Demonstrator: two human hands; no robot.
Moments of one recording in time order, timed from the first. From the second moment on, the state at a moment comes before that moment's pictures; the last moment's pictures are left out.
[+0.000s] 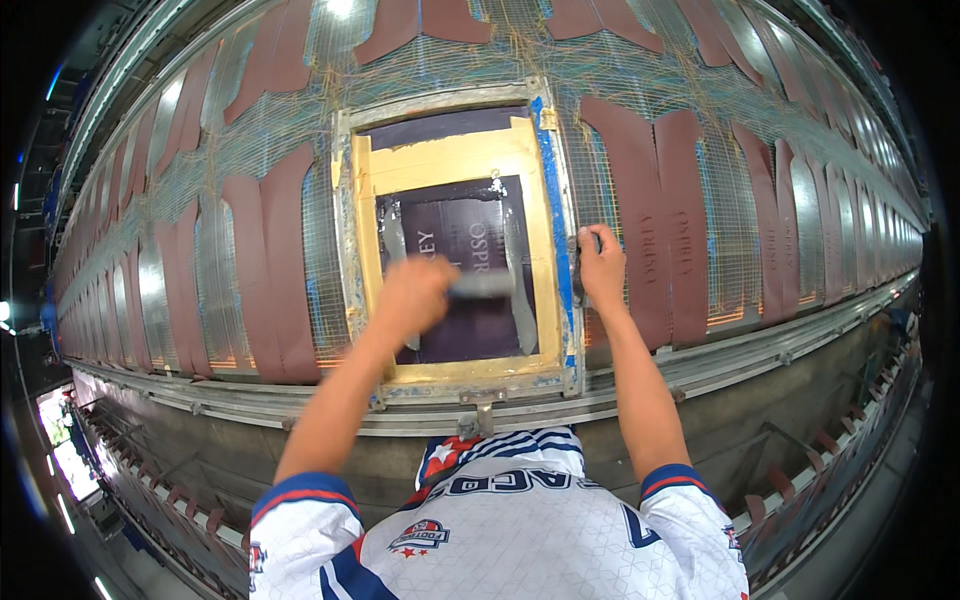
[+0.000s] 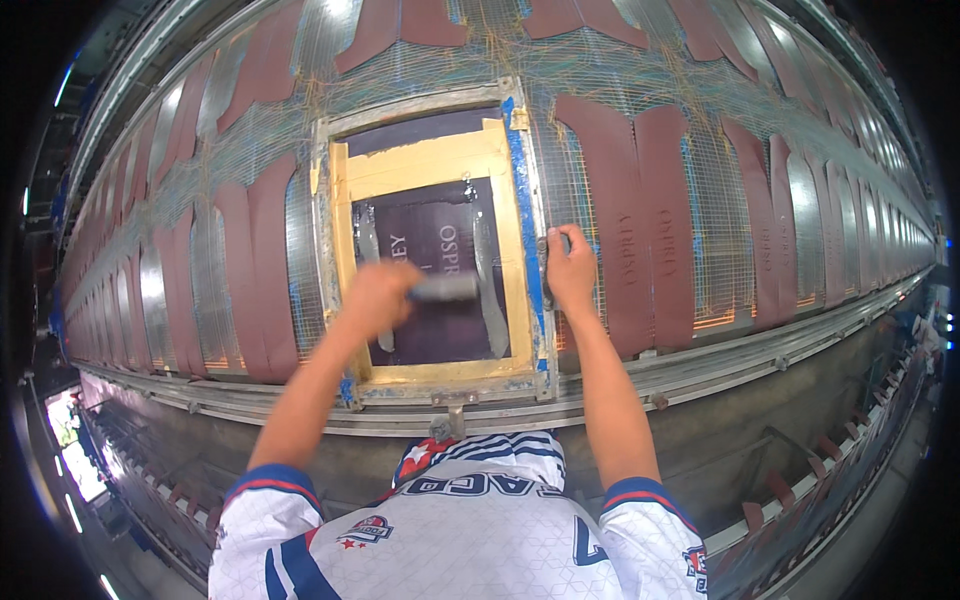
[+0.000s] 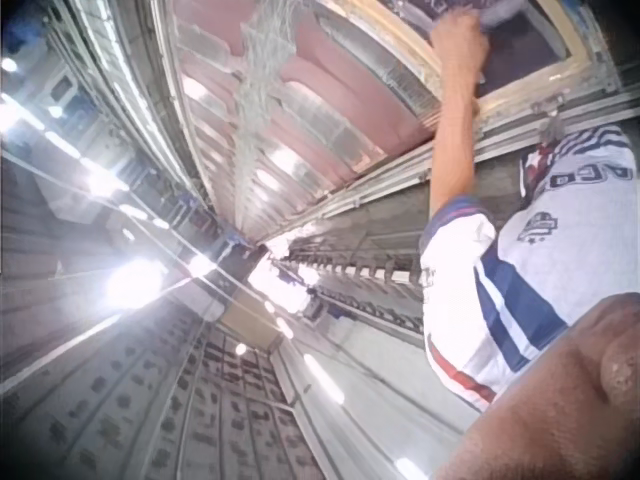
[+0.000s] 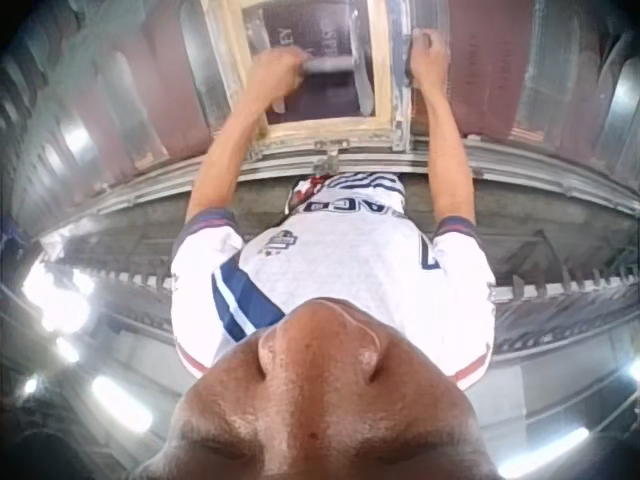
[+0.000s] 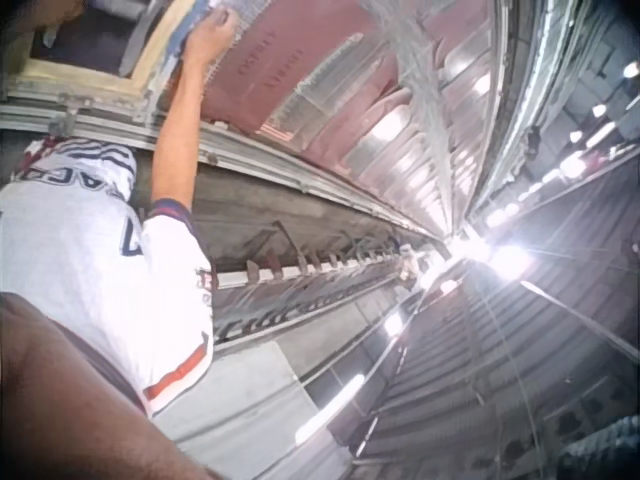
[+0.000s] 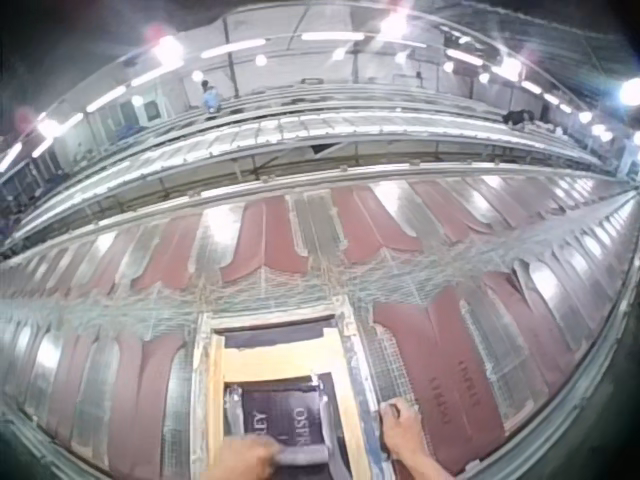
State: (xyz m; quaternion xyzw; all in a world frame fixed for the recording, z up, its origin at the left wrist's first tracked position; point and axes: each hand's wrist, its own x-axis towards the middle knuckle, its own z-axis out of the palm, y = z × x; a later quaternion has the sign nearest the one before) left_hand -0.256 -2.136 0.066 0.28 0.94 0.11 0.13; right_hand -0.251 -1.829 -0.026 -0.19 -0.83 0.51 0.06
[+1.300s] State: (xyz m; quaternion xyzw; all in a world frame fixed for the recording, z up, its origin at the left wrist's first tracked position) left_hand -0.129 -2.392 0.091 0.21 0.97 0.14 0.01; right_hand -0.242 -2.102 -0.008 -0.15 -0.79 0.59 0.07
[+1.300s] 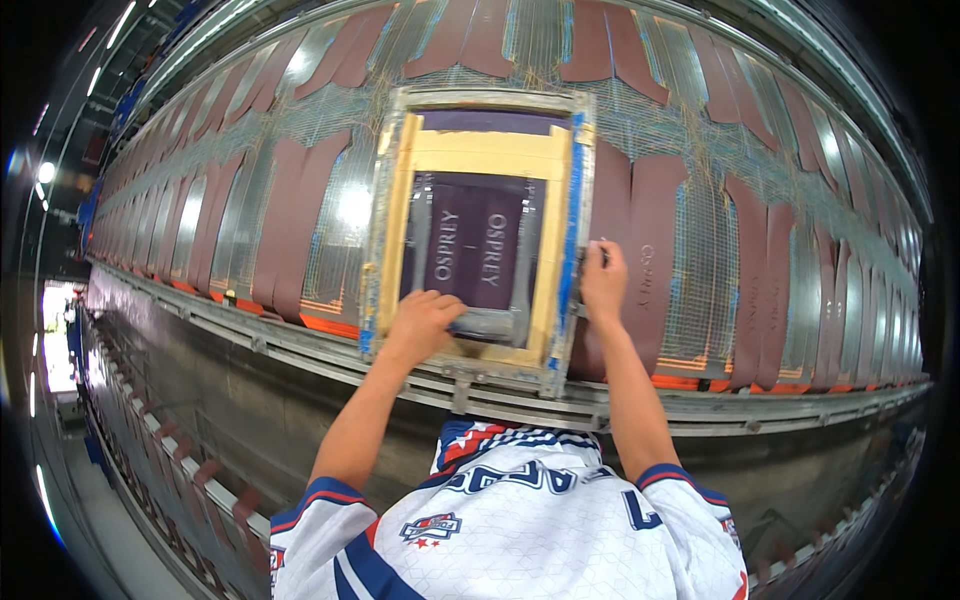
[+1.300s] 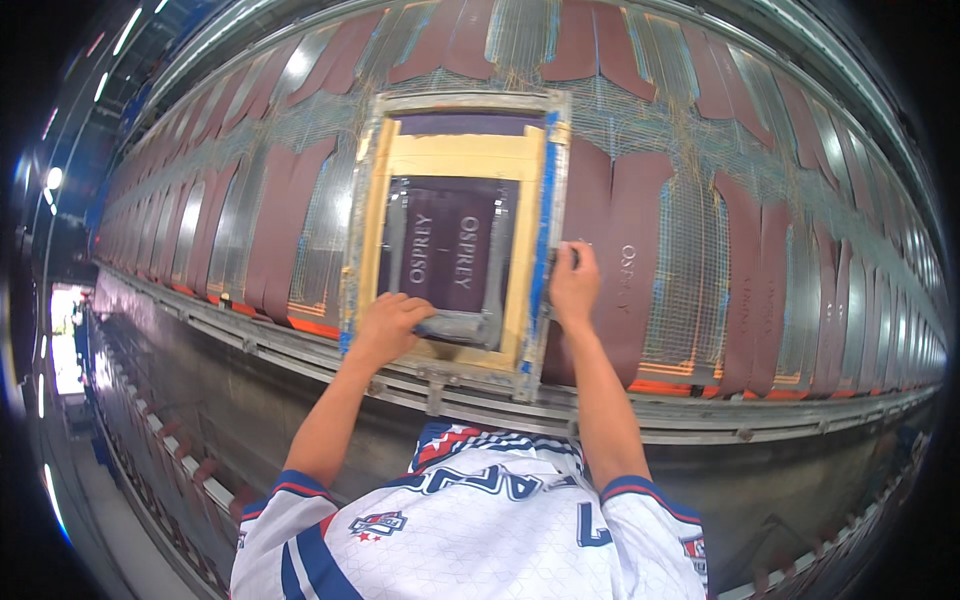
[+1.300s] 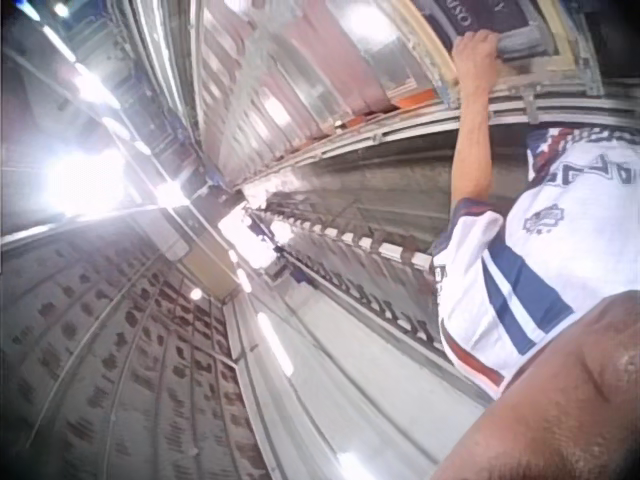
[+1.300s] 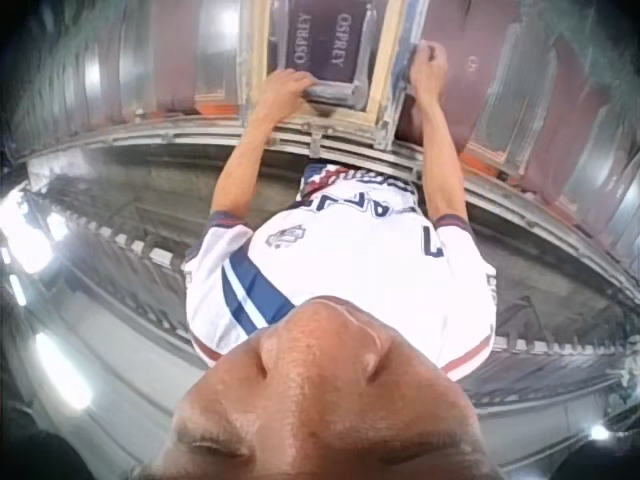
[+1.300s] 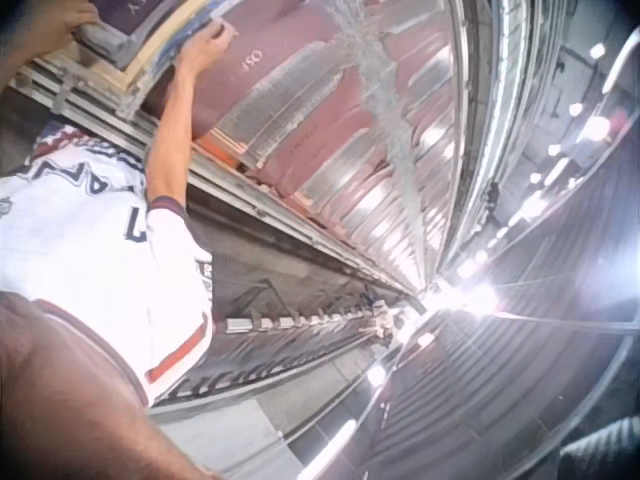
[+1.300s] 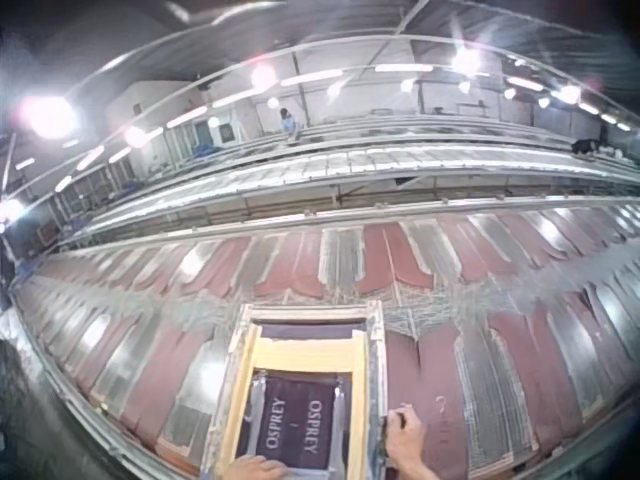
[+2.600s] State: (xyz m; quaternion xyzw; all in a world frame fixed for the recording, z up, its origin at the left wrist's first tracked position) left_hand -0.188 -2.486 0.085 0.26 0.94 0.14 0.17; right_hand -0.241 -2.183 -0.009 -0.21 -0.85 0.49 0.05
